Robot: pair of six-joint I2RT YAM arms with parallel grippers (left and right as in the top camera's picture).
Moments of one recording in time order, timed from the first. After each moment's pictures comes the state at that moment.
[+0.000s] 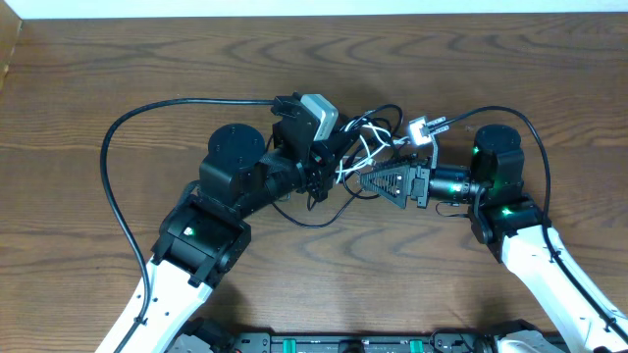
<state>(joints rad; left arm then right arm) -0.53 1.08 1.02 -0.18 0.43 -0.15 0.24 1.27 0.66 0.17 -1.08 0.62</state>
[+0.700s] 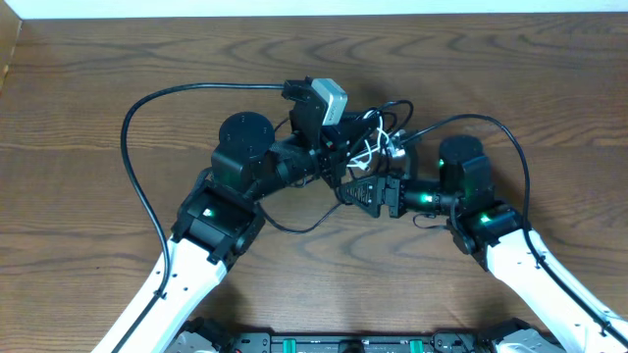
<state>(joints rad) -0.53 1.17 1.02 0.04 0.52 -0.27 0.41 1.26 0.67 0.01 -0.82 0.63</state>
